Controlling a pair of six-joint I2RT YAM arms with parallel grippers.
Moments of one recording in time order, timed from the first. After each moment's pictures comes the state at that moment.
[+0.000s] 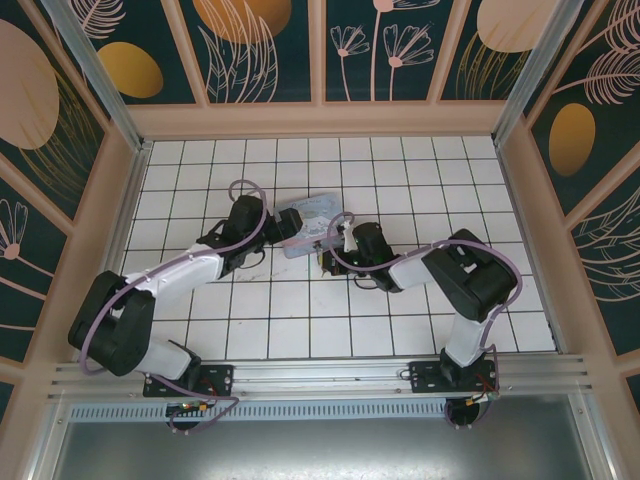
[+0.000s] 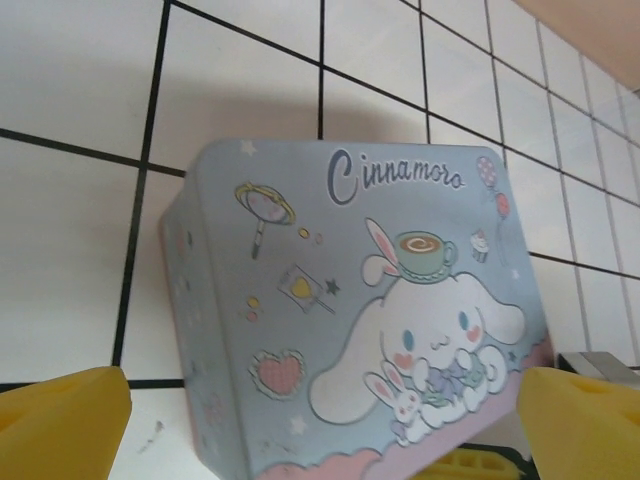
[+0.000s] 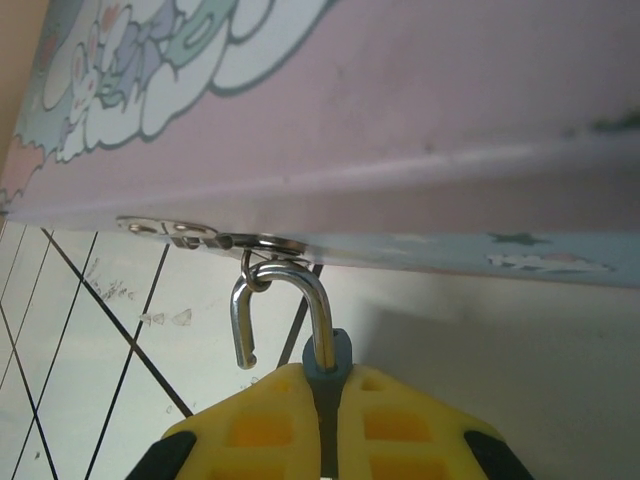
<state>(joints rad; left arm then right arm) -0.53 1.46 0.81 -0.02 0.00 -0.78 0.67 1.80 0.64 0.54 -0.37 0.62</state>
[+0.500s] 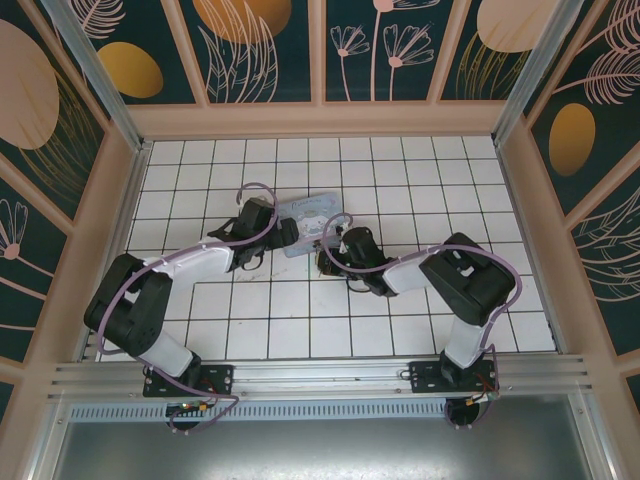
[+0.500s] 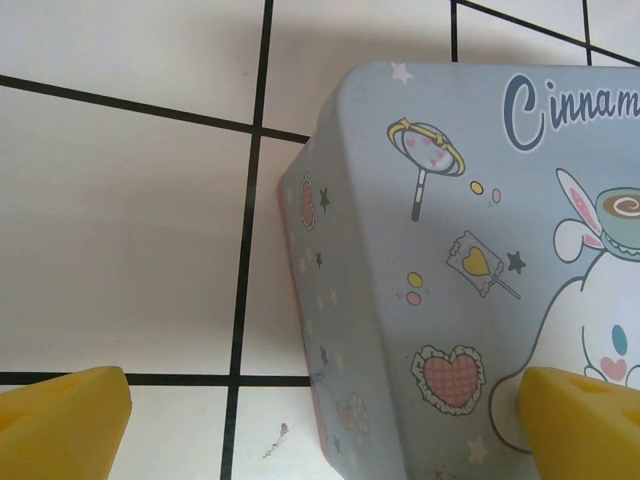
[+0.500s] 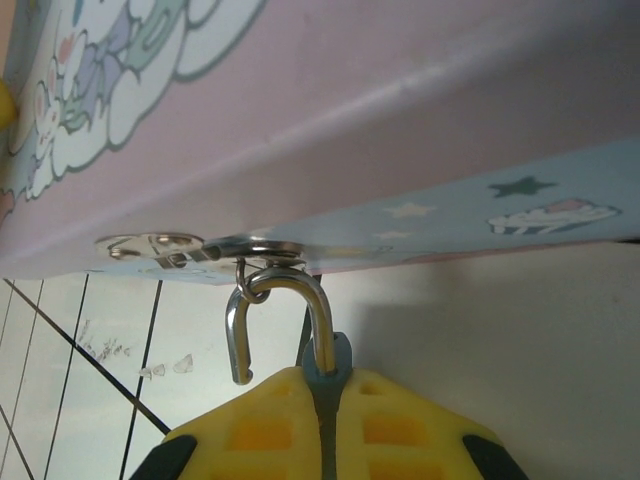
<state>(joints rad) -0.54 1.57 0.84 -0.11 -0.11 -0.69 0.75 1.78 0.65 0.51 -0.19 0.81</state>
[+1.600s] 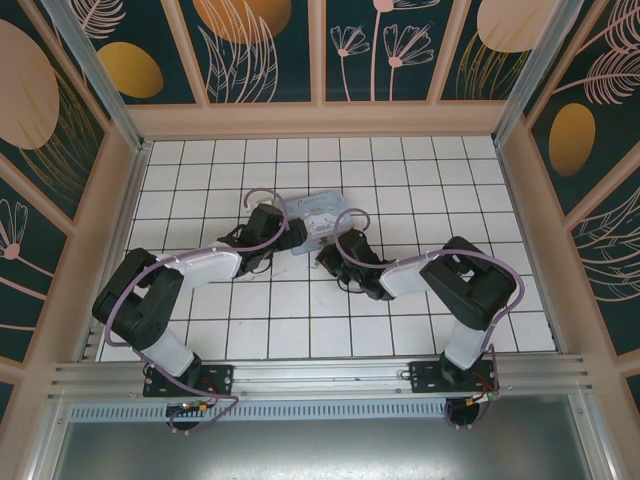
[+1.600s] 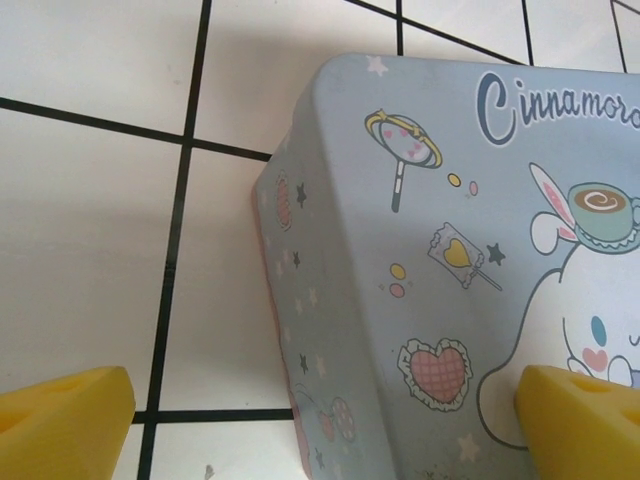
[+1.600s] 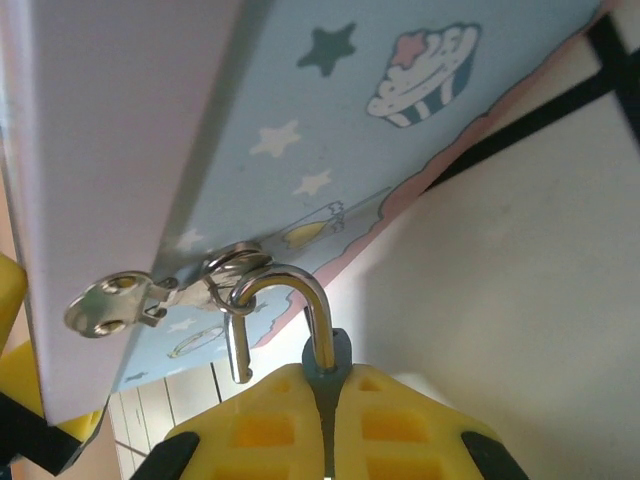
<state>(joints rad) -0.59 1.63 0.80 0.06 -0.14 -0.74 0.80 1.76 0.66 0.48 0.00 1.33</state>
